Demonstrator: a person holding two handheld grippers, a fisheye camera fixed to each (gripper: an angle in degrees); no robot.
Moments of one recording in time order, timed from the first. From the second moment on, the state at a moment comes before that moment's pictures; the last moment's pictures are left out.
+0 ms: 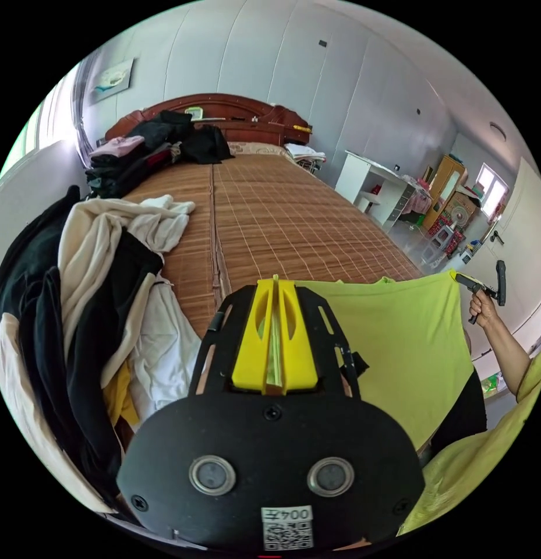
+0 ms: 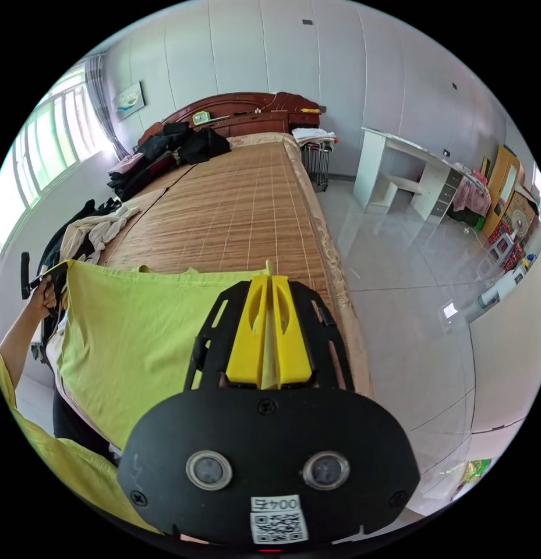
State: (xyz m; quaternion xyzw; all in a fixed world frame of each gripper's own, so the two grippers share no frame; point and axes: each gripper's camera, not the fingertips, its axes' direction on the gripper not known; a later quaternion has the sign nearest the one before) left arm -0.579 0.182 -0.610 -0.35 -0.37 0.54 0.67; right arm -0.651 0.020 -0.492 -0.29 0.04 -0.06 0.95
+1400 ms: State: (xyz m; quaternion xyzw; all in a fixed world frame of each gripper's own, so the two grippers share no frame) left arm -0.604 0.353 -0.860 -0.38 -0.51 0.55 0.53; right arm -0.770 0.067 -0.584 -0.45 0.05 -0.10 0.88
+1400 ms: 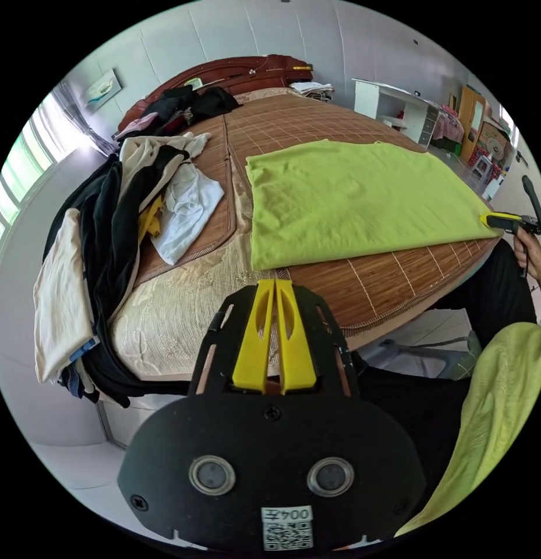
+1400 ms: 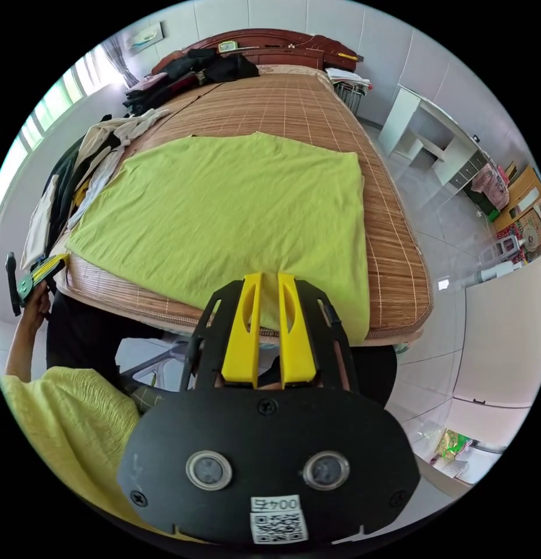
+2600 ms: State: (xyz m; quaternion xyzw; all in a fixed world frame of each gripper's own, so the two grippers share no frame) left arm -0.595 0.270 -0.853 -0.46 -0.40 0.58 0.54; right arm -0.707 0.087 -0.628 -0.38 -0.02 -0.08 0.92
